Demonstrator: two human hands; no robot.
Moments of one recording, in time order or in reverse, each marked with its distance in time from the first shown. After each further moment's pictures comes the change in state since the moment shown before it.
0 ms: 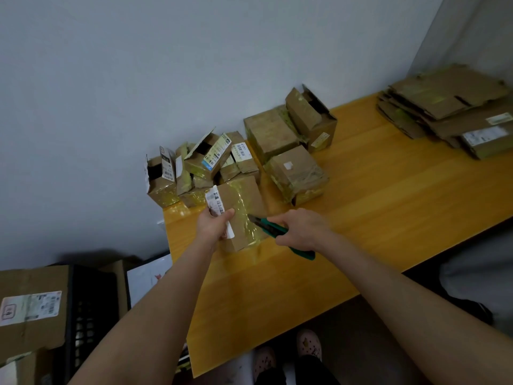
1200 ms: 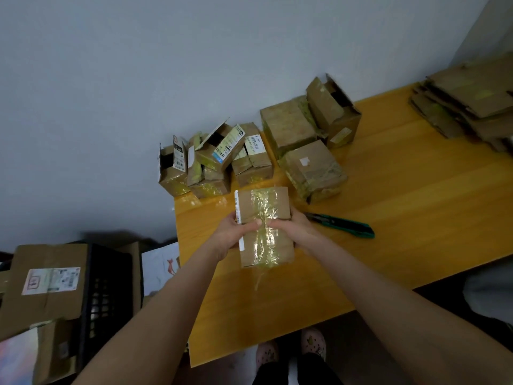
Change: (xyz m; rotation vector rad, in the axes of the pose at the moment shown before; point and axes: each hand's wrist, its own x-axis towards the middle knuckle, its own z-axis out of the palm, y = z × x) left_hand -0.025 -0.006 0.010 0.189 -0.287 -0.045; right_hand 0.048 0.005 0.046 1.200 -0.013 0.271
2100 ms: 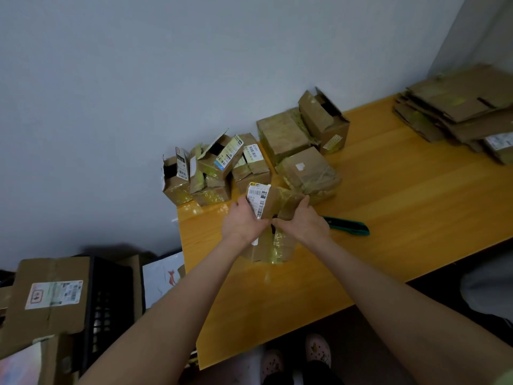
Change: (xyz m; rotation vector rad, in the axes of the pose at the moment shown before) left_hand -0.029 0.041 0.022 0.805 0.317 0.231; right_hand -0.024 -0.021 -0.002 -0.744 0.337 0.016
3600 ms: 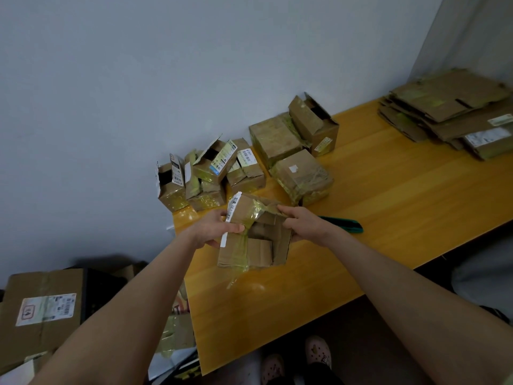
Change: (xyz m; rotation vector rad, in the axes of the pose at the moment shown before) left_hand 0.021 -0.059 -0.041 -0.400 -0.461 -0.066; right_hand -0.009 0.014 -0.017 0.523 -0.415 -0.204
